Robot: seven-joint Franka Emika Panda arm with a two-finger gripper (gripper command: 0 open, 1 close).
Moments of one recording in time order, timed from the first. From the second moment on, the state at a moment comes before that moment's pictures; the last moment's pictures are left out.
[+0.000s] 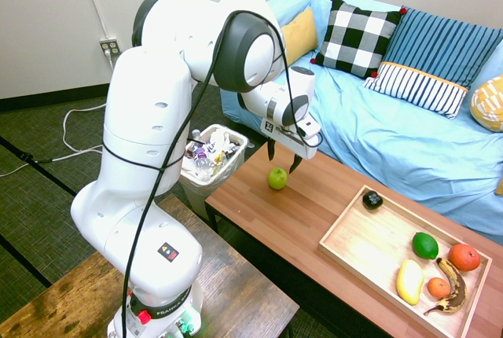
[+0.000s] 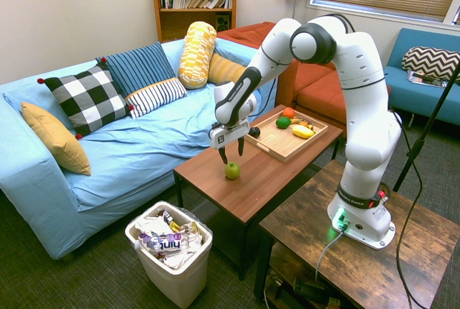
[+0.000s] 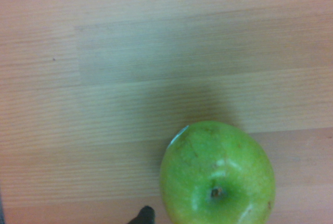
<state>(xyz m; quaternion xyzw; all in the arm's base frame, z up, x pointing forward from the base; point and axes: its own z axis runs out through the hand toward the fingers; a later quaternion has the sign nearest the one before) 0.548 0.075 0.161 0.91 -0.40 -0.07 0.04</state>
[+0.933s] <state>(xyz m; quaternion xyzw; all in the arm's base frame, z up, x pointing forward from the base) 0.552 0.092 0.102 0.90 -0.41 -0.12 0.07</state>
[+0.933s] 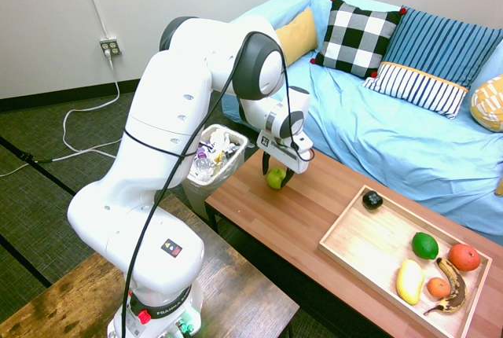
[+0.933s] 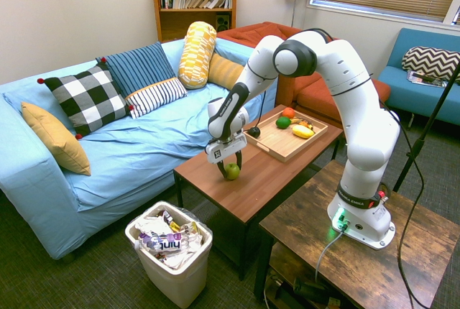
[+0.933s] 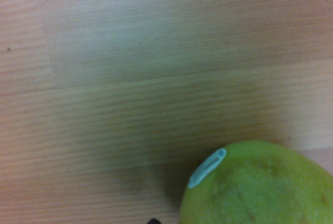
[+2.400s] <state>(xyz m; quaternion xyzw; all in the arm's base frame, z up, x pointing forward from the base) 0.578 -0.264 0.223 0.80 -0.60 -0.03 0.00</state>
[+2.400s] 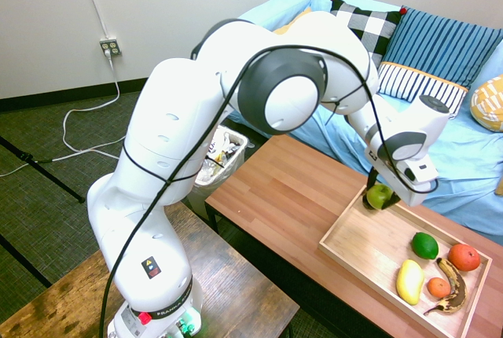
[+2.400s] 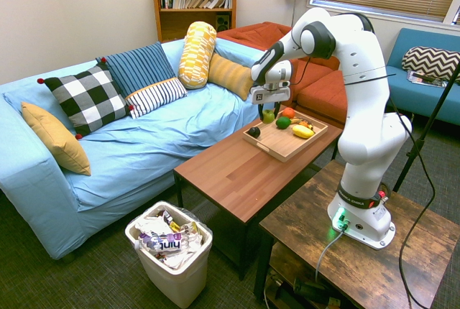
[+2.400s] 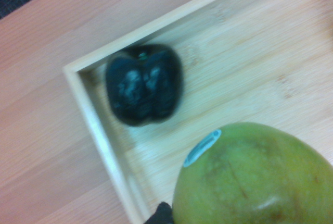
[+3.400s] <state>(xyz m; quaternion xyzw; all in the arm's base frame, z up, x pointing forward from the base) 0.576 -0.340 0.118 0.78 -0.62 -0.08 0.02</state>
